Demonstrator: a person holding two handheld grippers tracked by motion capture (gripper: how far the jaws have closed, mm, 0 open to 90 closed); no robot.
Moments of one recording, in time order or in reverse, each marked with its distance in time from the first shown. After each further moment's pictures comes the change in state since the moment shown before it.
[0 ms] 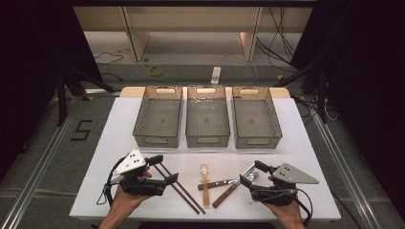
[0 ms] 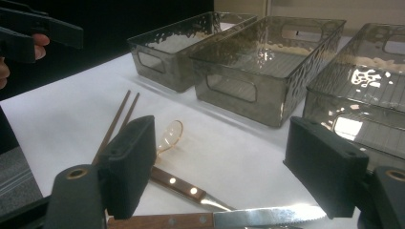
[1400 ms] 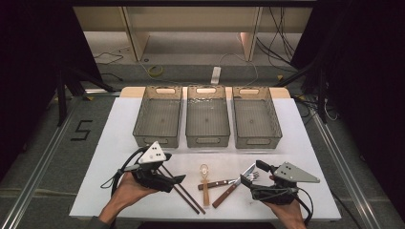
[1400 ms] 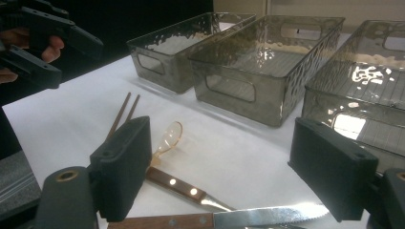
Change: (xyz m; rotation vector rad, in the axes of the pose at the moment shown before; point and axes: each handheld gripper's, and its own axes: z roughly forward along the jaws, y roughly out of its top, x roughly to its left) left arm -0.003 0.026 0.032 0.287 -0.006 0.161; right arm -0.003 0.001 -0.001 -0.001 0.006 0.018
